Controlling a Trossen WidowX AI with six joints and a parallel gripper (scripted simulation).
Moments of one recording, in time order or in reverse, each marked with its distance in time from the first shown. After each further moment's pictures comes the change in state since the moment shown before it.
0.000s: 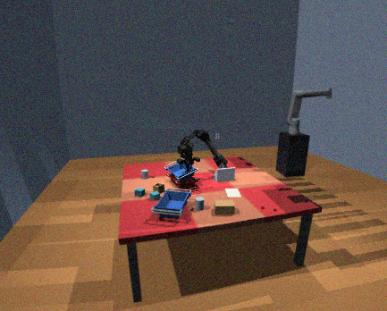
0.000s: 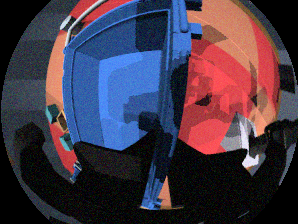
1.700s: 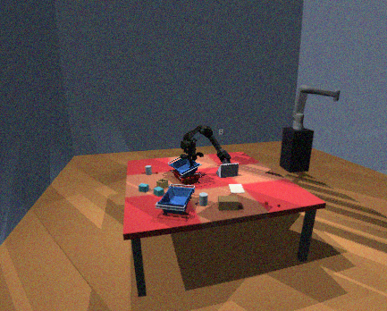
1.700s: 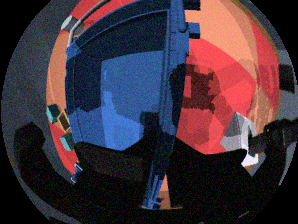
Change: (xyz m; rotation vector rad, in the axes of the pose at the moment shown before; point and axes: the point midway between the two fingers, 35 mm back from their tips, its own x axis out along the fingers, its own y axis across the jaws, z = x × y) arm -0.004 0.003 0.000 0.002 0.001 -0.001
